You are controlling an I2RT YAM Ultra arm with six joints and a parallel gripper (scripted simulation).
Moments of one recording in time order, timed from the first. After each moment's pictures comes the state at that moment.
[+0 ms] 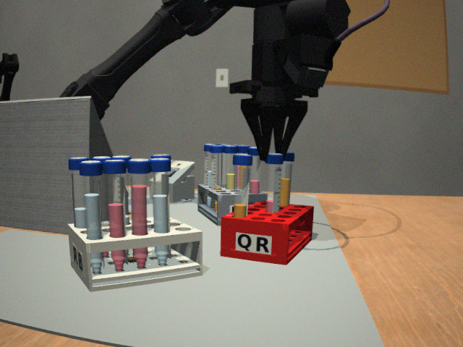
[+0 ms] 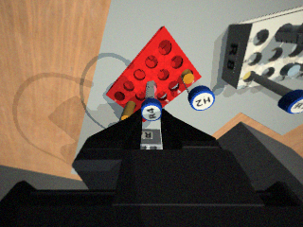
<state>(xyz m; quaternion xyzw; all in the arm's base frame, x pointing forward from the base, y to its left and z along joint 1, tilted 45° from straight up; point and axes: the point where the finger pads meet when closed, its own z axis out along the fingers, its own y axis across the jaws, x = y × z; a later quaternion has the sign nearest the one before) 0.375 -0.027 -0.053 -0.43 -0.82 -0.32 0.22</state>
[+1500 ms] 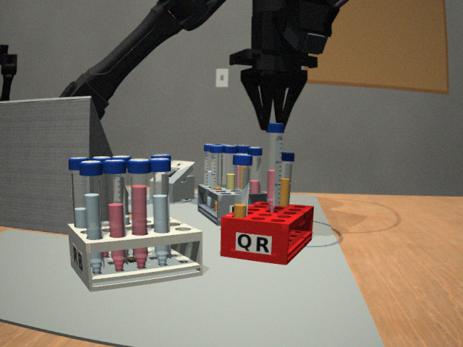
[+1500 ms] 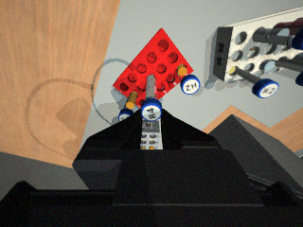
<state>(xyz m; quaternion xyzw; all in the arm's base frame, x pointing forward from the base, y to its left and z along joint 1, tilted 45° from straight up) 0.378 -0.055 -0.026 -0.43 -0.82 -0.32 0.22</state>
